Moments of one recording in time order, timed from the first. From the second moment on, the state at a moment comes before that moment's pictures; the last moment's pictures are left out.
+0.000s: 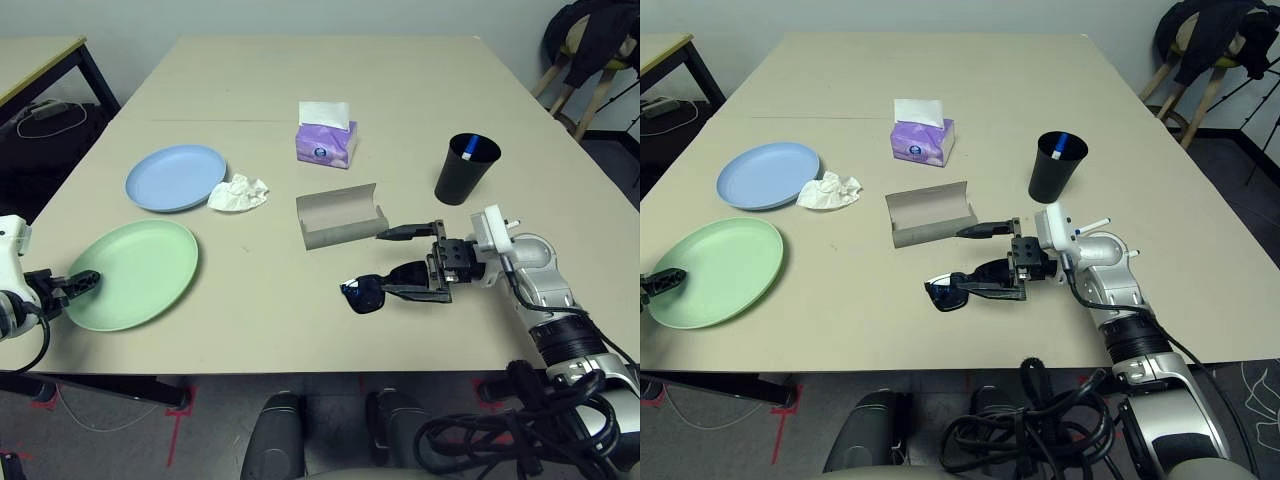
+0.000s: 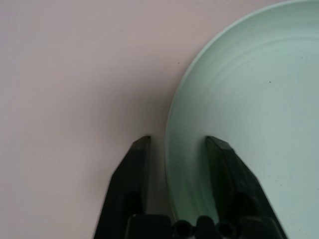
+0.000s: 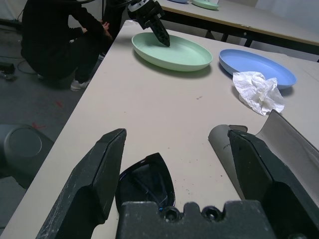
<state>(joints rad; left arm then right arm) -0.18 0.97 0.47 0.38 -0.35 0.88 -0.55 -0.48 -0.43 0.11 0.39 0.38 -0.30 1.48</state>
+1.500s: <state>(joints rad) -0.51 0.82 0.63 0.16 -0.49 1.18 -0.40 -0.49 -0.37 0.05 0.38 0.41 -0.20 1.26</state>
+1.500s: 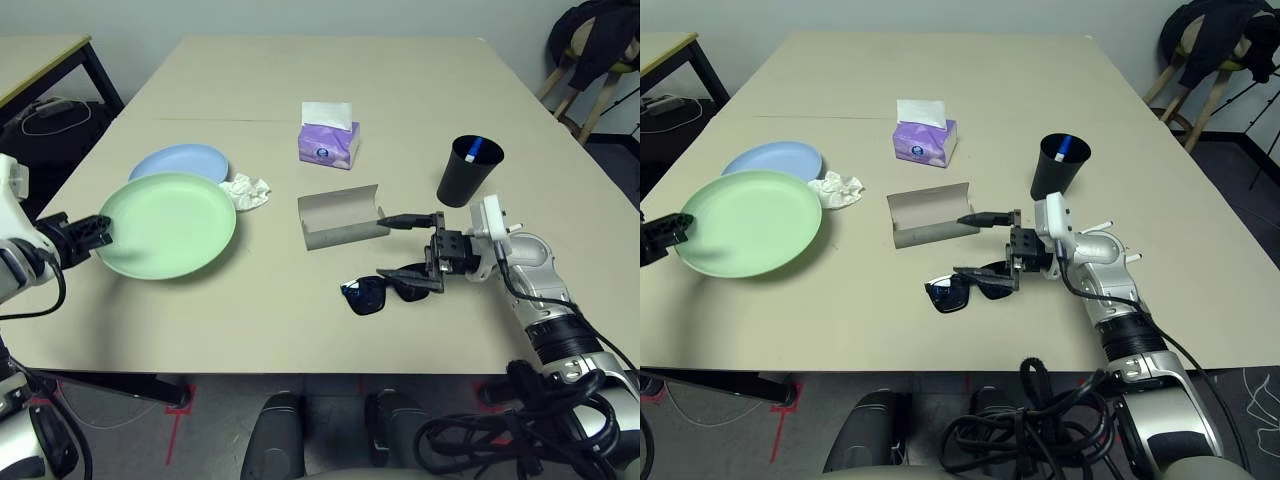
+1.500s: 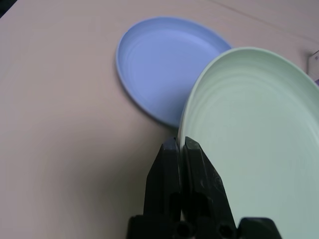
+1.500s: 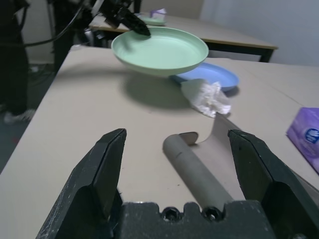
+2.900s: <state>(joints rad) -0.96 0.57 0.54 0.93 -0.35 0.43 0.10 -0.44 -0.34 0.03 0.16 0.40 -0.04 1.06</state>
